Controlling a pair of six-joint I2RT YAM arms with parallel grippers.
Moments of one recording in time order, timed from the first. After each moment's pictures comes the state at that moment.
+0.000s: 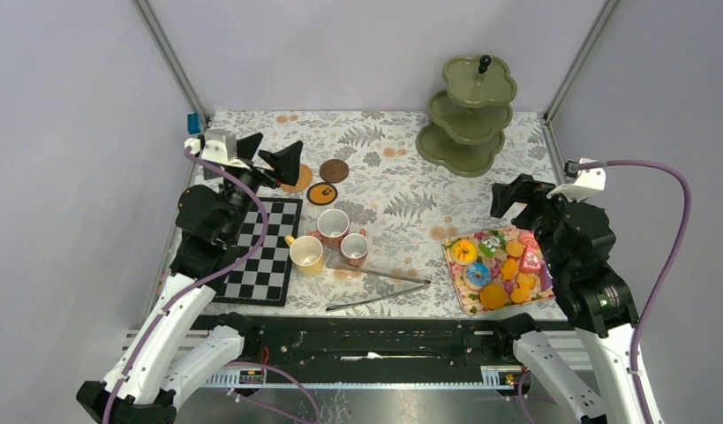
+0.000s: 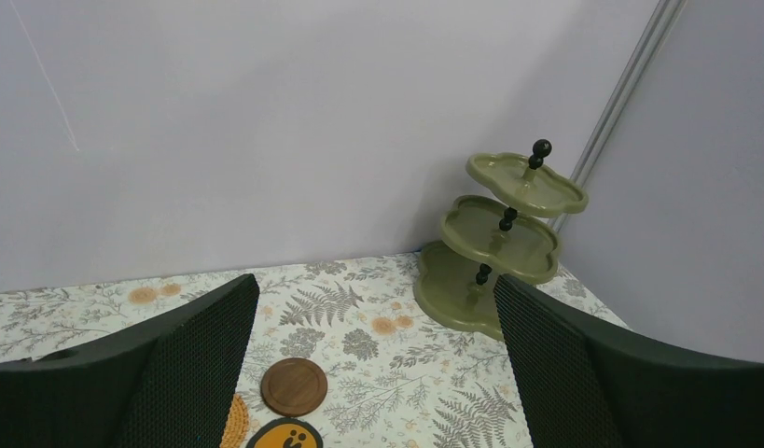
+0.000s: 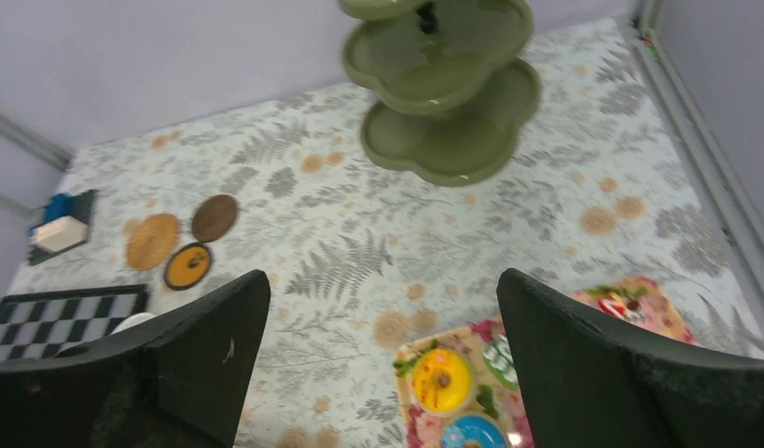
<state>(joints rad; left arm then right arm) -0.39 0.78 0.89 0.18 -0.02 -0.21 0.30 0.61 1.06 -0.62 0.22 0.34</state>
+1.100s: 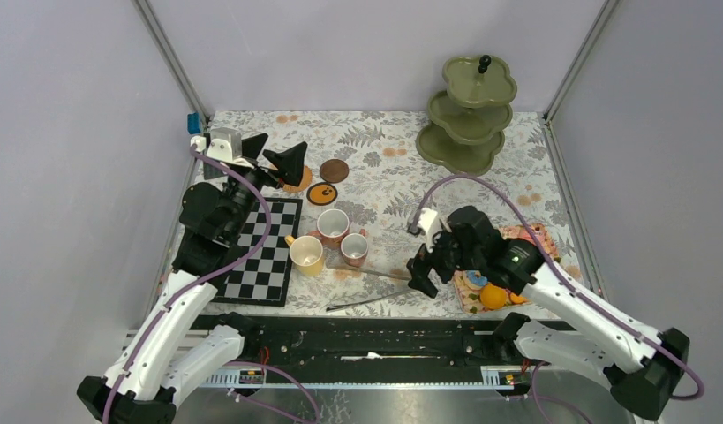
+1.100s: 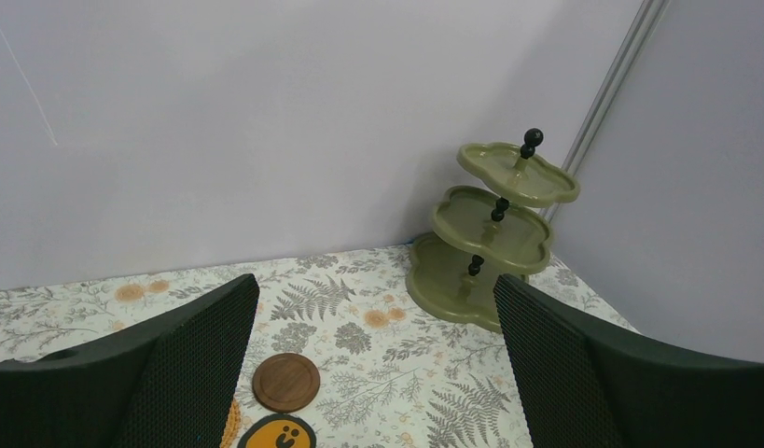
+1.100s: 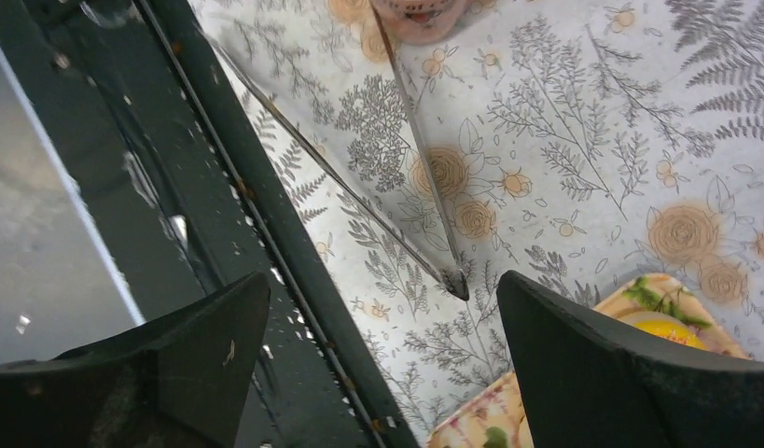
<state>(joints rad) -0.40 0.80 0.89 0.18 0.00 -0.21 0.76 0.87 0.80 -0.67 -0.33 -0.07</state>
